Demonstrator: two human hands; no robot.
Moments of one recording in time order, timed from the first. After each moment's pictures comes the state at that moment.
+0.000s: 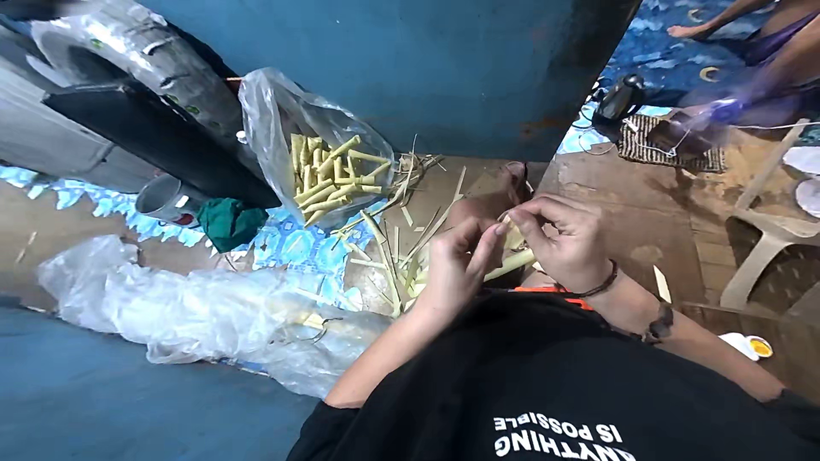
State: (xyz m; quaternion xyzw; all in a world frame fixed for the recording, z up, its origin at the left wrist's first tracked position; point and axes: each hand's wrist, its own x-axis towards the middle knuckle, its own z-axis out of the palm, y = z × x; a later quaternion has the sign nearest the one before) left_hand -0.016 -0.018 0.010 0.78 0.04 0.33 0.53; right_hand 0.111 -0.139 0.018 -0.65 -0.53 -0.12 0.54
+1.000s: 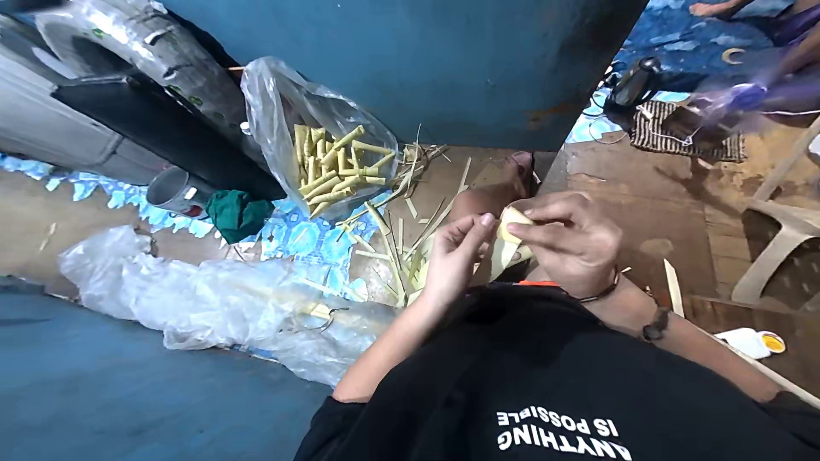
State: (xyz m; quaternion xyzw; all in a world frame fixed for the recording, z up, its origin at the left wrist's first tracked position) left_hand -0.023 -0.017 0.003 0.62 0.12 0.22 0.74; right_hand 0.108 -0.147 -0.007 -0.57 -0.56 -0.20 0.57
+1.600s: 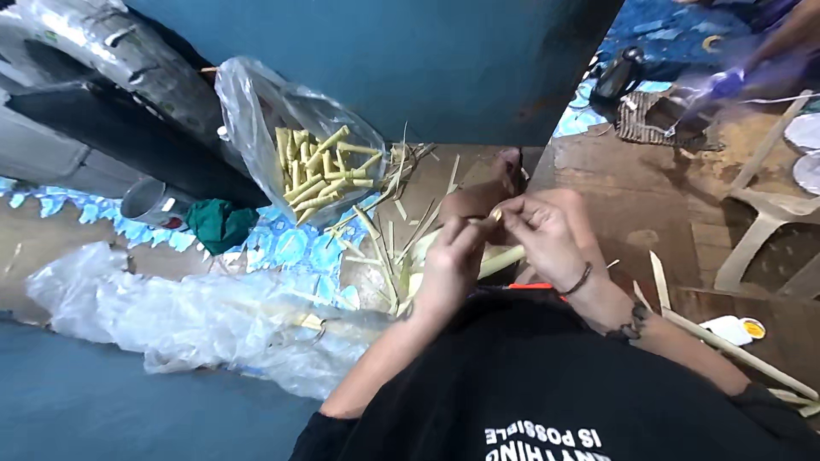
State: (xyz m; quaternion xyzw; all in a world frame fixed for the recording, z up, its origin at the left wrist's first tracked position) left_hand -0.003 -0.016 -0.020 0.87 0.05 0.36 0.34; right_hand 0.114 -0.142 -0.015 -0.63 -0.31 0.23 0.68
